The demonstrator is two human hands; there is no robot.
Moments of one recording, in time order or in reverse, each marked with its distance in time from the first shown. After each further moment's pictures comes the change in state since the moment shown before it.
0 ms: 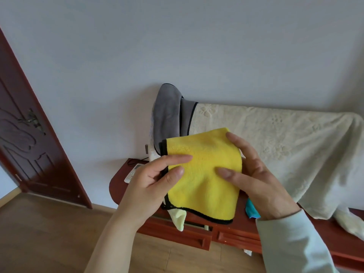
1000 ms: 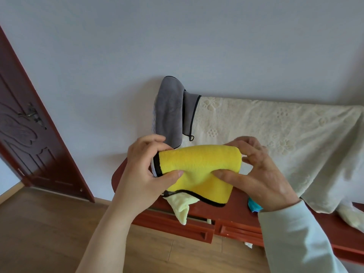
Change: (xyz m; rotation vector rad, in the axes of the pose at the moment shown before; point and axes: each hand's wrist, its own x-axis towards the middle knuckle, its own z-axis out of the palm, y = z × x) left_hand 0.008 -0.021 -0.025 0.465 0.096 0.079; right_hand 0.007 0.006 -0.003 -0.689 0.067 -0.086
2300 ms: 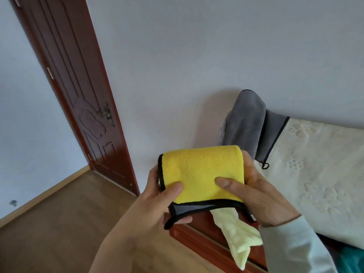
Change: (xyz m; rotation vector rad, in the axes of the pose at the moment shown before) left_hand -0.003 -0.098 -0.093 -0.915 0.036 -0.644; right_hand 0.115 -0.024 0.159 0.645 -0.425 0.122
